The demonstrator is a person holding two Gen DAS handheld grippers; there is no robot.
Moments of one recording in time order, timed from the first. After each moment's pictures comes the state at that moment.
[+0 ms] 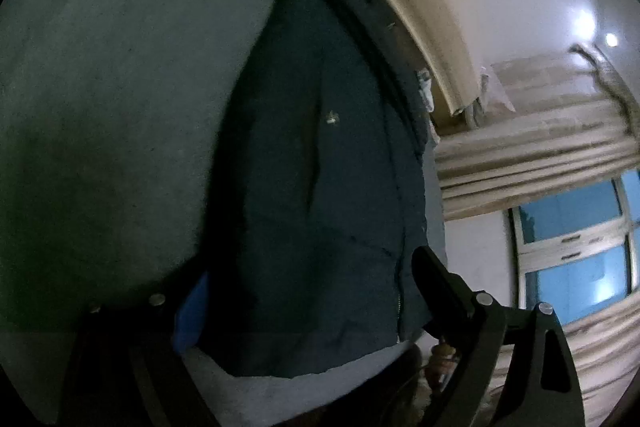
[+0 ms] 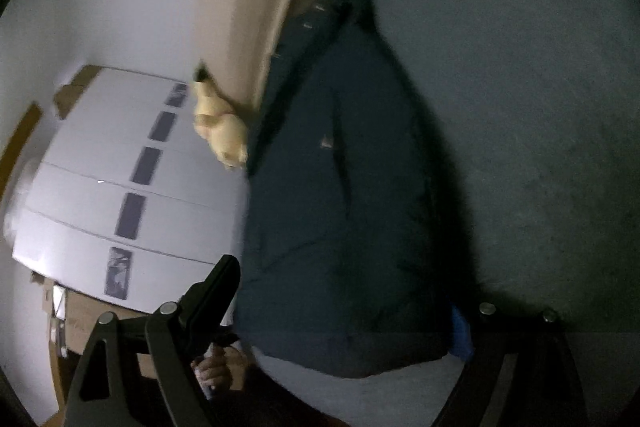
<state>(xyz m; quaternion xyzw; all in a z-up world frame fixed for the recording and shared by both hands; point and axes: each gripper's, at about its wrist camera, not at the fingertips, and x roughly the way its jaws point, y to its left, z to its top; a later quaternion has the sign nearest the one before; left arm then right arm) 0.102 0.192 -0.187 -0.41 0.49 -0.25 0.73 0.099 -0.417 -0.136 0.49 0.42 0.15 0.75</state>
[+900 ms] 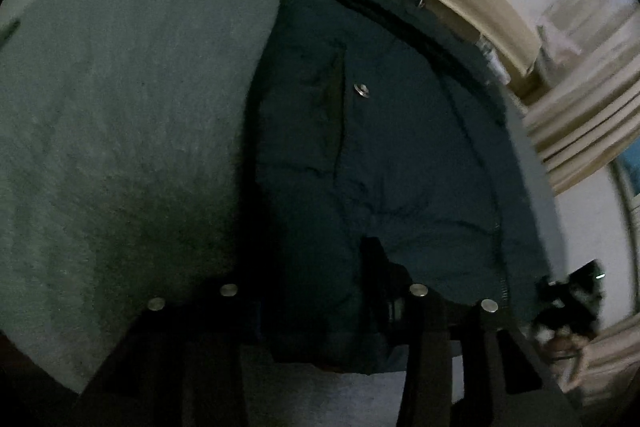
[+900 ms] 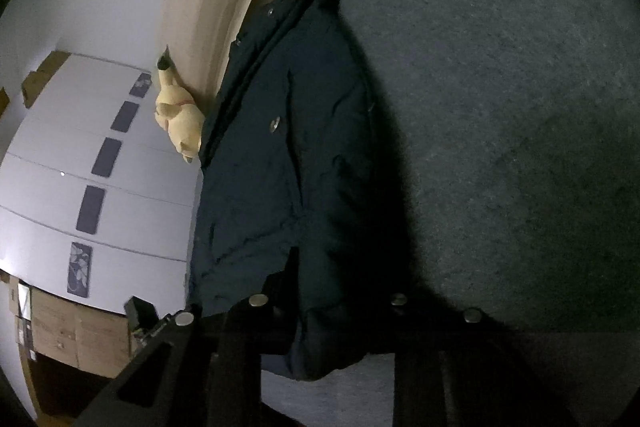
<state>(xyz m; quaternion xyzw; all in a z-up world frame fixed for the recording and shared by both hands) 0.075 0.143 -0.185 -0.20 0.51 -0.10 0.83 0.098 -0.399 -0.147 0.44 0.46 0.10 0.76</state>
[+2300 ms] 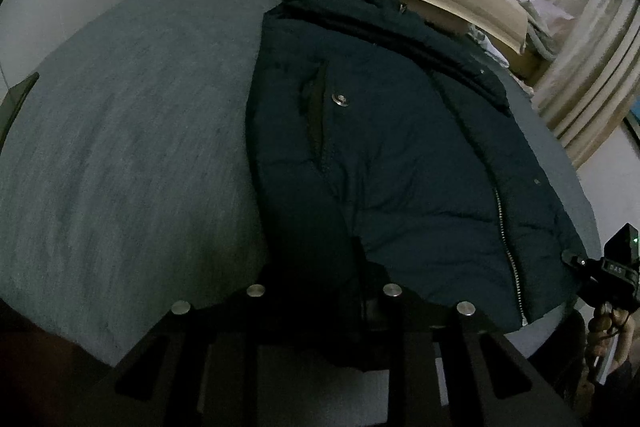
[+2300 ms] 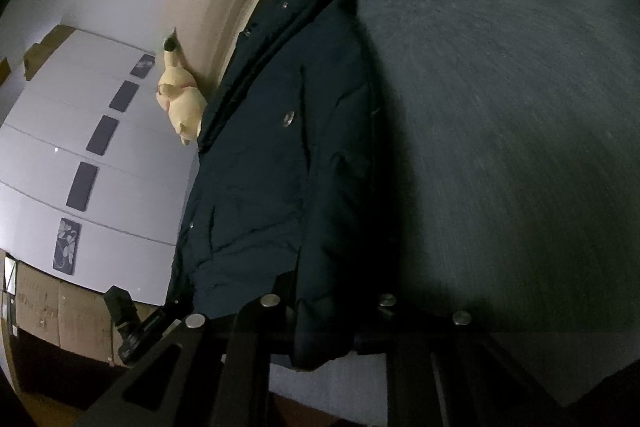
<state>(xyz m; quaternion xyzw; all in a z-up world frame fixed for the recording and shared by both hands) 0.038 0.131 -0.164 -0.13 0.47 -0.09 0.87 0.071 -0.399 -0.133 0.40 0.47 0.11 0.78</state>
